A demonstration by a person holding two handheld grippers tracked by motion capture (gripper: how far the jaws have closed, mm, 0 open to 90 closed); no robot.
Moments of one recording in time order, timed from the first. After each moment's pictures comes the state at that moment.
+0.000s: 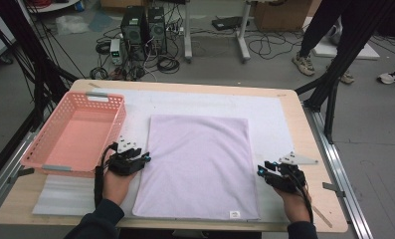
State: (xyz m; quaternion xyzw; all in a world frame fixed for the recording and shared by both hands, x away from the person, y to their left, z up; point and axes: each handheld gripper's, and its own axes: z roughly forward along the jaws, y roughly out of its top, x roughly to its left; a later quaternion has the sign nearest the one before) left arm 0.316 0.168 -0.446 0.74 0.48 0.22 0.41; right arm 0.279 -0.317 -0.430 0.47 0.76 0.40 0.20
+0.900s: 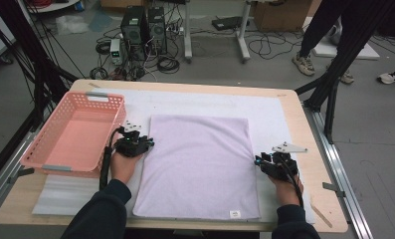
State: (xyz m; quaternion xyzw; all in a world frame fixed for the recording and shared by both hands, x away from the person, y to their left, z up) left arm 0.374 0.159 -0.450 0.75 0.48 0.21 0.40; right arm 0.310 -0.312 -0.439 0.48 0.76 0.38 0.21
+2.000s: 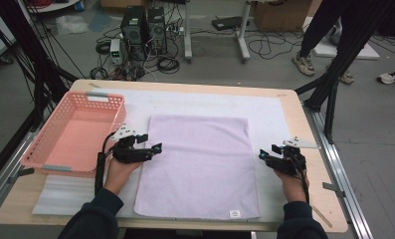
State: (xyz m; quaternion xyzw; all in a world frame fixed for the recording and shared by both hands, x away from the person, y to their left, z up) left arm 0.343 0.166 -0.433 0.73 0.40 0.14 0.54; right arm 0.316 -0.338 -0.427 0.49 0.73 0.43 0.22
